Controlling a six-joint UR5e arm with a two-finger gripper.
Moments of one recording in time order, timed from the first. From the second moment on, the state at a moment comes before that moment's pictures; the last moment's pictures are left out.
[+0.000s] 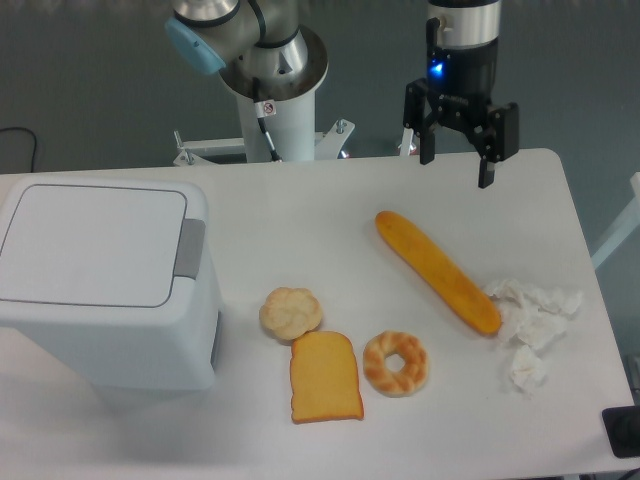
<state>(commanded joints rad) 2.79 -1.54 -1.73 -1.04 1.31 1.59</state>
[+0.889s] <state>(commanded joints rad) 2.75 -1.54 -1.73 -1.04 1.33 1.54</state>
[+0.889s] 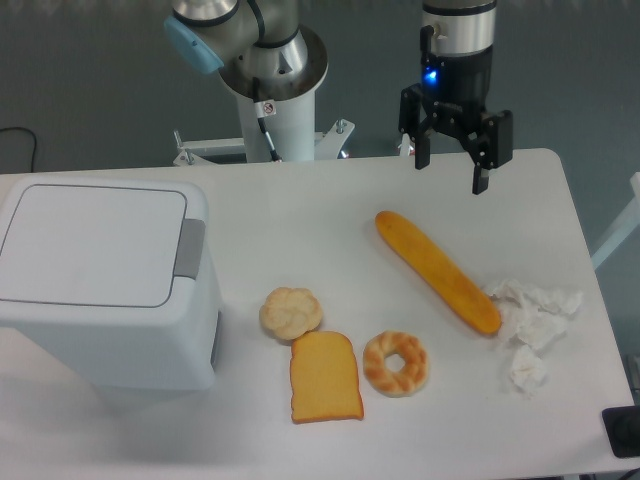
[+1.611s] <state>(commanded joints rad) 2.69 -1.58 -1.69 -1.04 1.33 1.40</state>
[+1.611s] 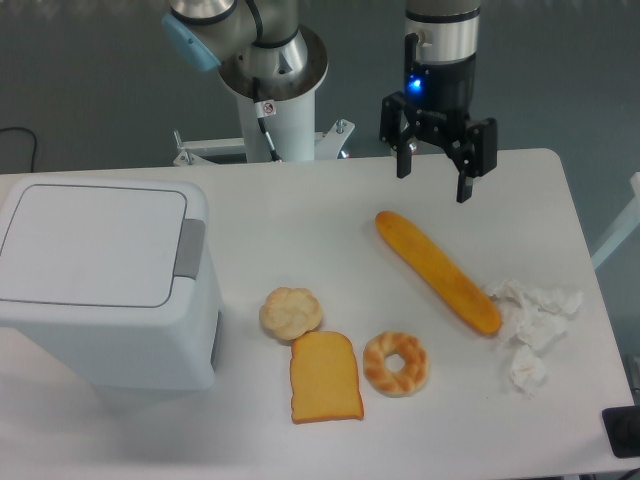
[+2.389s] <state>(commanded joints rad) 2.61 -1.63 -1.63 -1.04 1.33 1.14</state>
